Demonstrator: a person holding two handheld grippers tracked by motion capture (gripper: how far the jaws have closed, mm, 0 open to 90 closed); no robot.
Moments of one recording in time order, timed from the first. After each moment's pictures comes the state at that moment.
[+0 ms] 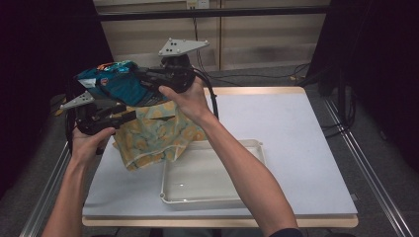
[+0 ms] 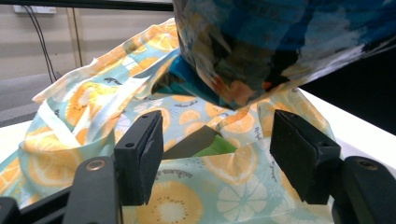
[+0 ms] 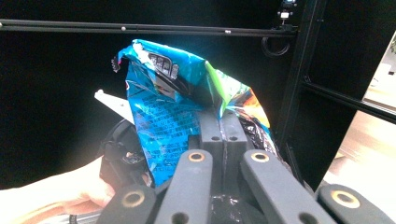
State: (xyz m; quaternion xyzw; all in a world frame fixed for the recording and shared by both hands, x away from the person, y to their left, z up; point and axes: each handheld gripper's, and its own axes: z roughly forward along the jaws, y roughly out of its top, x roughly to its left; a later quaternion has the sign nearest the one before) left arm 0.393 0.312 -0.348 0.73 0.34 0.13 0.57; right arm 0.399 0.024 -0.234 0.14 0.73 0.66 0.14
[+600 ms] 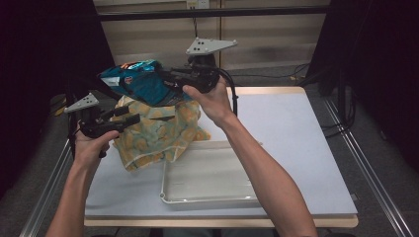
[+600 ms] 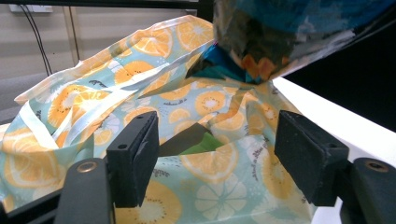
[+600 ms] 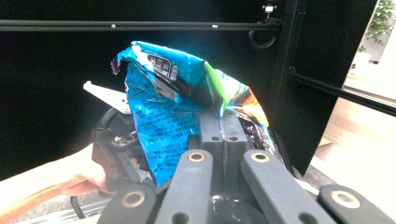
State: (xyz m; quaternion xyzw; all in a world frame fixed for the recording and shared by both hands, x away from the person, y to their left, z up) left arm 0.380 0.300 -0.345 0.74 0.34 0.13 0.57; right arm 0.389 -0.028 -0.232 0.17 0.73 0.65 0.14
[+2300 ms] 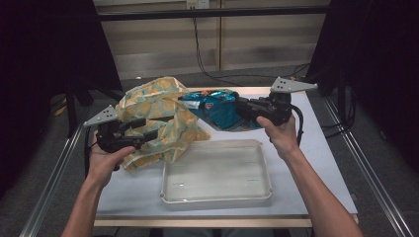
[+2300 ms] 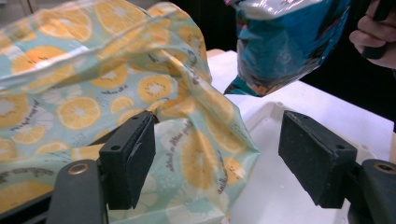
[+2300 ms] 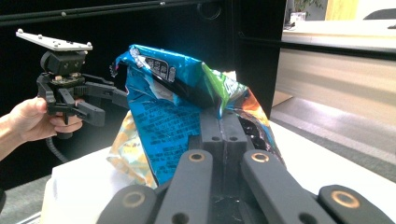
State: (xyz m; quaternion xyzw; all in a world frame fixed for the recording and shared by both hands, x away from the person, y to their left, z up) left arm 0.344 0.254 -0.352 0.77 0.30 0.11 0.55; right arm 0.344 -0.184 -0.317 0.28 0.71 0.63 0.15
